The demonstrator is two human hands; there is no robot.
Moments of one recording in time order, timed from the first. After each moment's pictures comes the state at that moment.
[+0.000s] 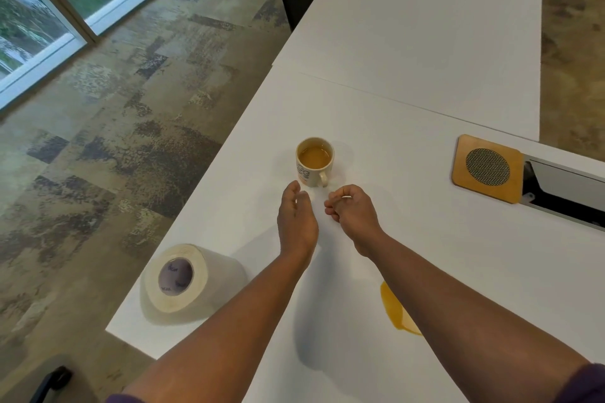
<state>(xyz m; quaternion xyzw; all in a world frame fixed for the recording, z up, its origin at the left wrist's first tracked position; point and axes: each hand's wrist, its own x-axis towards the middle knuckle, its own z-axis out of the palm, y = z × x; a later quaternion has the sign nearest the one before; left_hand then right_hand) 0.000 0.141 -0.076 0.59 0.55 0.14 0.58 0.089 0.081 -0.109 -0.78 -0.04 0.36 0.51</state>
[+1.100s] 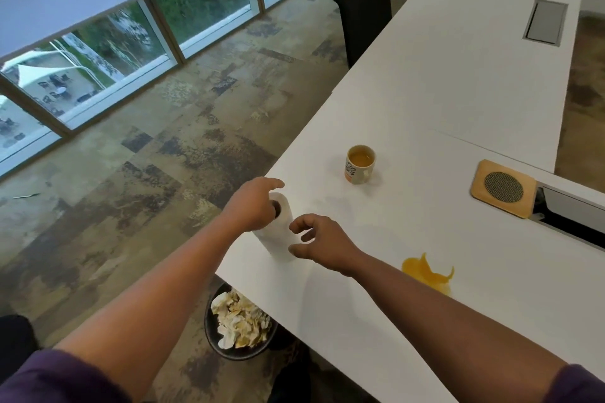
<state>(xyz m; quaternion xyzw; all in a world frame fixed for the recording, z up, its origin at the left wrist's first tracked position) -0.194 0.209 0.064 0.85 0.44 -0.06 0.27 -0.086 0.055 0.012 -0.72 -0.39 0.45 0.36</state>
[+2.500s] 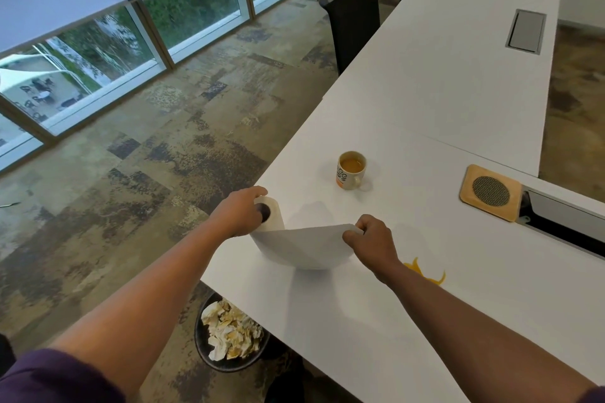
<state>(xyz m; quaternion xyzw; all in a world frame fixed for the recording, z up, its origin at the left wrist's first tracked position) -0.198 0.234 0.044 0.84 0.45 -0.10 0.29 -0.022 0.014 -0.008 -0.83 -0.21 0.31 0.40</state>
